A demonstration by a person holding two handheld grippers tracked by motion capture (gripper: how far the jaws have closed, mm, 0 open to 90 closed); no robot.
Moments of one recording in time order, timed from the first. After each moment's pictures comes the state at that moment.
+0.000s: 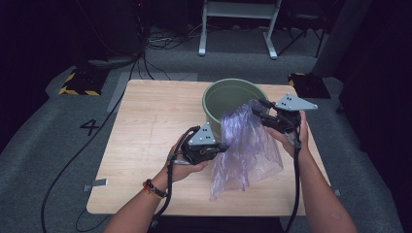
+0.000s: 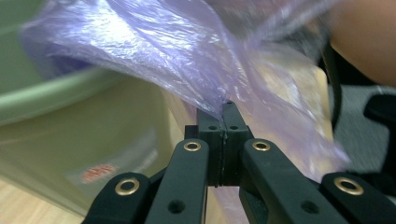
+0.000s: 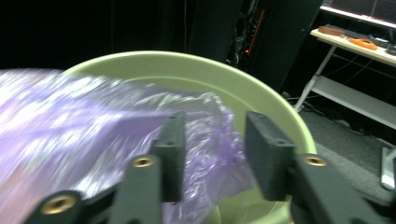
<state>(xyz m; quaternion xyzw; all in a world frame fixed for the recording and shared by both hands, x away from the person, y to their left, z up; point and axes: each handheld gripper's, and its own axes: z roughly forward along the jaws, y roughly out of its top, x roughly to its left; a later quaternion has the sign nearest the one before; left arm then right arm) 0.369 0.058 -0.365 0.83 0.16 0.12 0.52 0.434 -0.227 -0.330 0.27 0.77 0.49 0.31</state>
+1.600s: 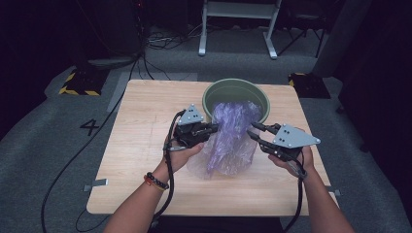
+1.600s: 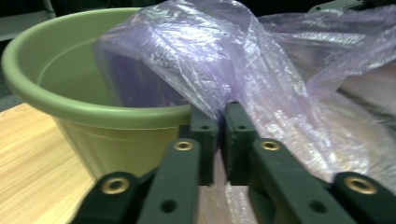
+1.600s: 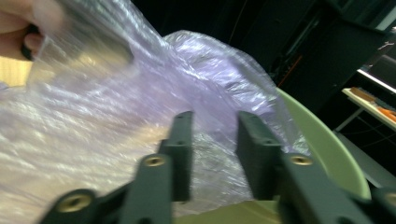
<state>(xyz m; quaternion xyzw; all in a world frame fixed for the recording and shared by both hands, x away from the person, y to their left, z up) 0.399 0.078 -0.355 0.78 0.27 0.13 0.55 0.362 -0.215 -0.335 0.12 0.79 0.49 0.34</state>
